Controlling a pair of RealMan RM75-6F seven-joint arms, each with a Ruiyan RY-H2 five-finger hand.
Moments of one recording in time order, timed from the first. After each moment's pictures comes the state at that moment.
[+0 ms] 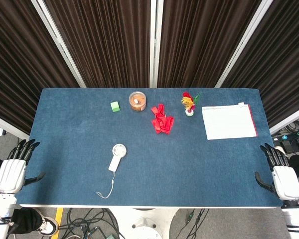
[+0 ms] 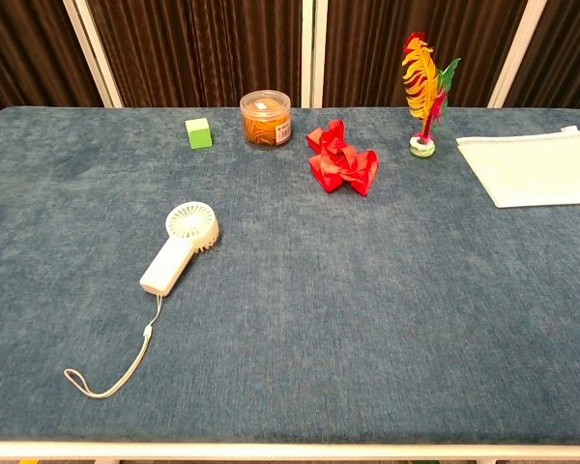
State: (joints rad) left arm -0.11 -1.26 -0.05 -1.50 1.52 1.51 -0.01; right arm 0.09 -1.19 0.04 -1.46 -1.53 1.45 0.28
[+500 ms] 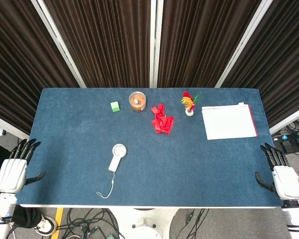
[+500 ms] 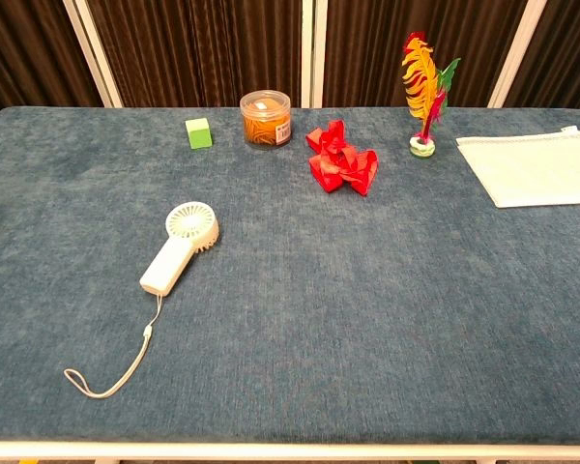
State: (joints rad) left arm -0.12 -1.25 -0.05 -1.52 1.53 1.50 0.02; right arm 0.09 -1.19 0.04 -1.46 -1.53 1.44 0.29
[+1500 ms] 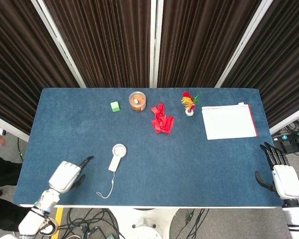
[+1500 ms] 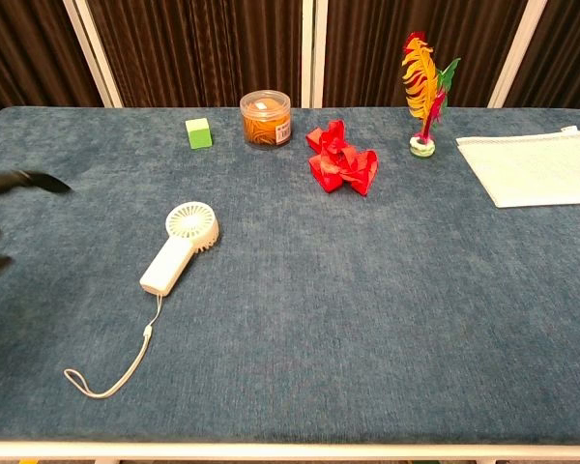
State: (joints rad) left arm -0.30 -1.39 0.02 -1.58 1.61 1.19 0.24; right arm 0.10 -1.16 0.04 -1.49 -1.53 1.44 0.27
